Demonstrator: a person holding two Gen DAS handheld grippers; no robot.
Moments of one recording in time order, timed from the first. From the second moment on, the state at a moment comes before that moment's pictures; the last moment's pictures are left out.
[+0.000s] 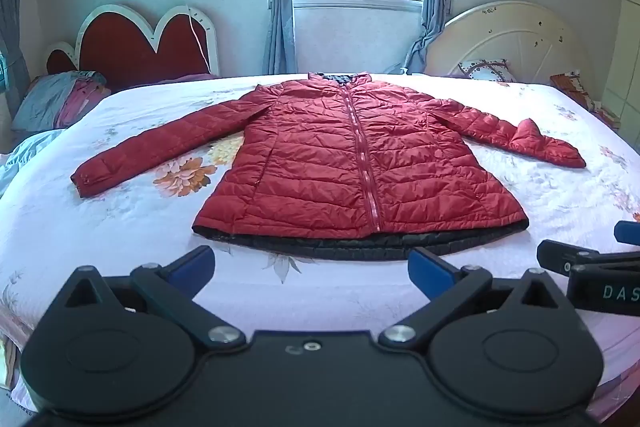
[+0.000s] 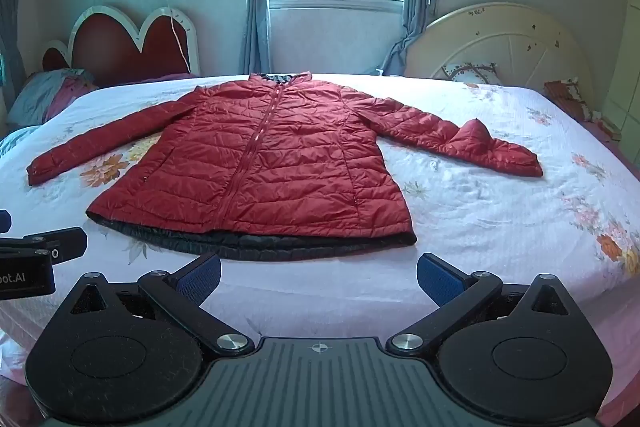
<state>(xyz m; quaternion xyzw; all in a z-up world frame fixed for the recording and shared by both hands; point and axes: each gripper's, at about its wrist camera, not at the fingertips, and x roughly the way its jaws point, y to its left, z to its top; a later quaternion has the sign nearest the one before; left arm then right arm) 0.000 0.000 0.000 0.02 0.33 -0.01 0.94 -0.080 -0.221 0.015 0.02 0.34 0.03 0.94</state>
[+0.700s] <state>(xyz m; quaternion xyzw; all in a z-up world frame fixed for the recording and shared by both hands) 0.000 -0.003 0.005 0.02 0.33 -0.01 0.94 -0.078 -0.224 0.017 0.02 0.33 0.03 0.94</state>
